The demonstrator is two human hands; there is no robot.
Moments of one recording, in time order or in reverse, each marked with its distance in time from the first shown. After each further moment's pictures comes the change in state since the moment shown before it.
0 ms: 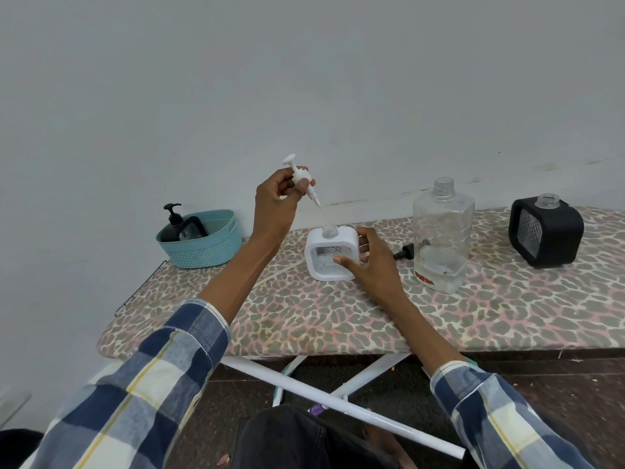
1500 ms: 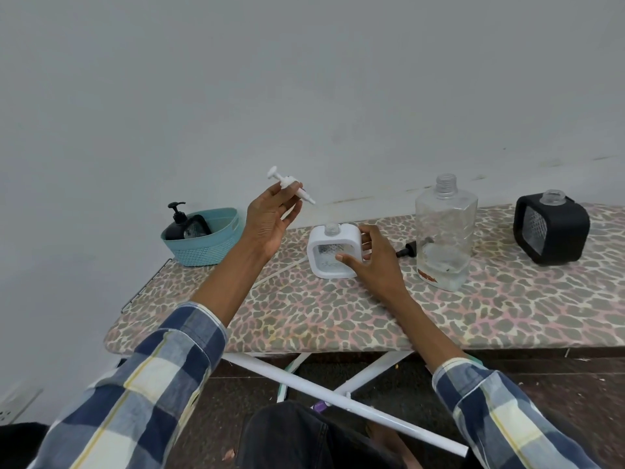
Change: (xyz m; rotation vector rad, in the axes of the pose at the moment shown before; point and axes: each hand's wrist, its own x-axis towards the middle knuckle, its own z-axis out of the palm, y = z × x) left_hand -0.007 -0.010 -0.017 -0.618 -0.054 -0.430; right_hand -0.001 0.000 0.000 0.018 -0.005 -0.011
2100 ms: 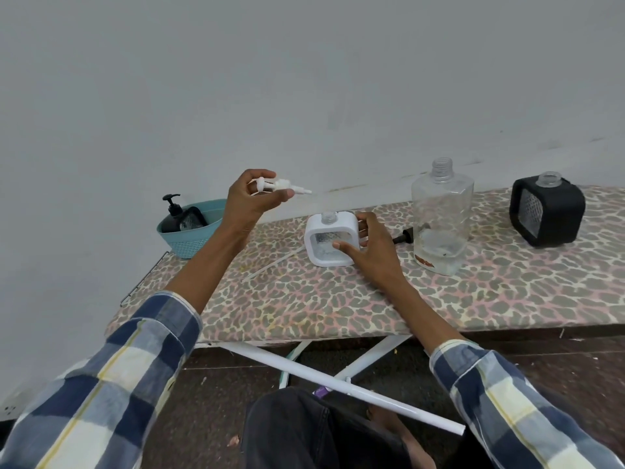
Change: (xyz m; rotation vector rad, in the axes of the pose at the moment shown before) left_hand 0.009 0.010 -0.041 0.564 0.028 0.203; right_hand 0.000 0.000 0.000 -0.033 -0.017 0.019
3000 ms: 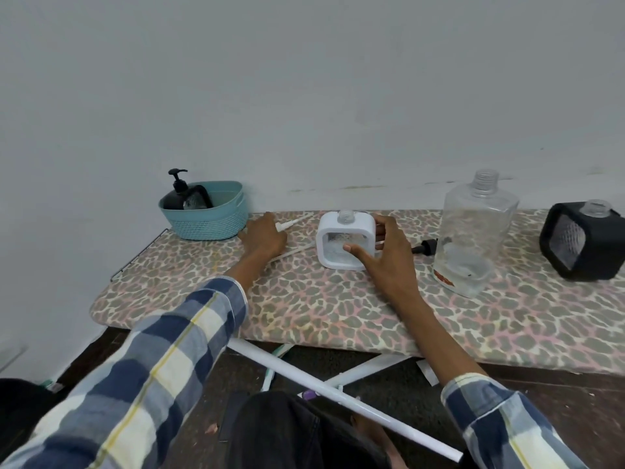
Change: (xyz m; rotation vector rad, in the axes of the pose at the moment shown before) left_hand 0.028 -0.133 0.006 0.995 0.073 -0.304; right_hand -0.001 -0.004 0.002 -0.071 0.018 -0.015
